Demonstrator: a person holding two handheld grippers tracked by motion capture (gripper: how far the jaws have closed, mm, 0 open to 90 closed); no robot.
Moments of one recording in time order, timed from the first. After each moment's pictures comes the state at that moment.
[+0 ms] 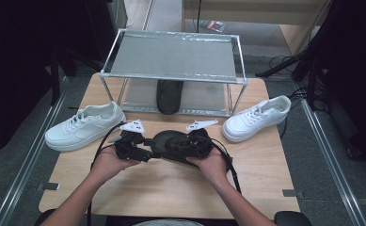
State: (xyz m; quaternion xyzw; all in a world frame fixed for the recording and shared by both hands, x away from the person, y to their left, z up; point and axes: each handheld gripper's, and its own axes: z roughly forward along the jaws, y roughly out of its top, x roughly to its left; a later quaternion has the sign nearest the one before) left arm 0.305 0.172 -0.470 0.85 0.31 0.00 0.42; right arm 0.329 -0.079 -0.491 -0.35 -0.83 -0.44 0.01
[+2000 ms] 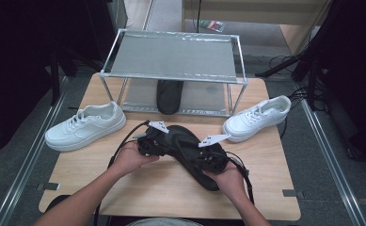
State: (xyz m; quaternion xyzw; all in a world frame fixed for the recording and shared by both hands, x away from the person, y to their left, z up) left arm 0.335 0.117 -0.496 0.88 0.30 -0.06 0.37; right arm 0.291 -0.118 -0.497 -0.33 -0.86 -0.39 -0.01
